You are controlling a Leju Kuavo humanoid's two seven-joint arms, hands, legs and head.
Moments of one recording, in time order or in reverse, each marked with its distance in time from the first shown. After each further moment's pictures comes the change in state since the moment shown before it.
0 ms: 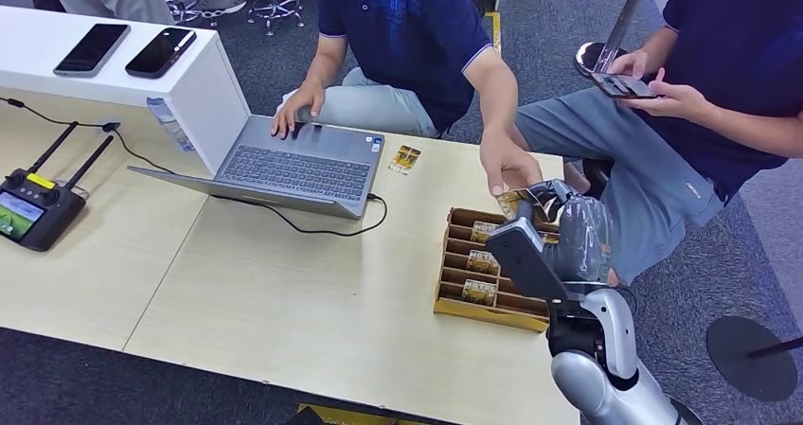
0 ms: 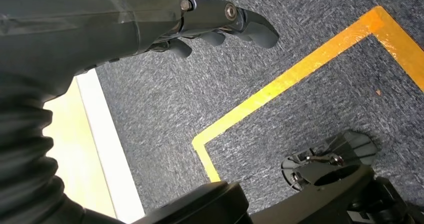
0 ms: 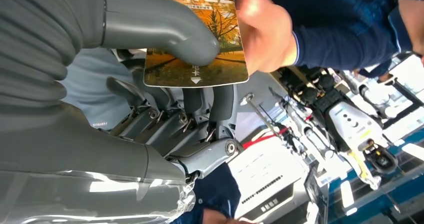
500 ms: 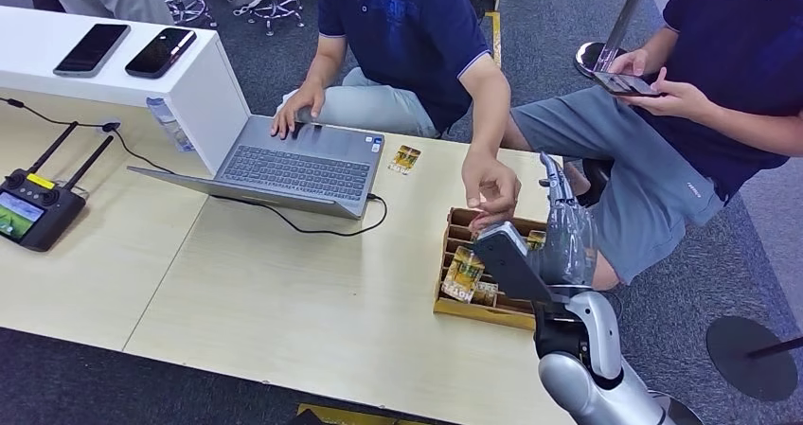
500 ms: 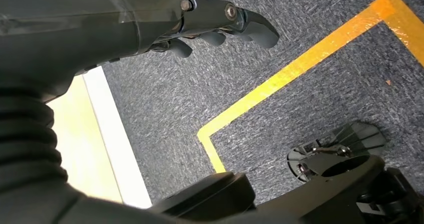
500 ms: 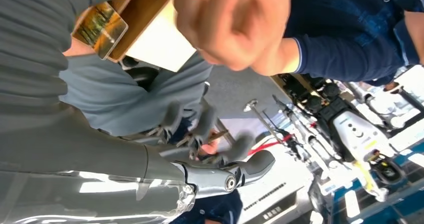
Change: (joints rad) left arm 0.003 0.000 0.000 0.000 0.018 -0.017 0.019; right arm -0.001 0.026 0.035 0.052 -0.007 -0.036 0.015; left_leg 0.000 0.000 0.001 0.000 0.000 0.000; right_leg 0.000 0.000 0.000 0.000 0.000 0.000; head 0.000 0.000
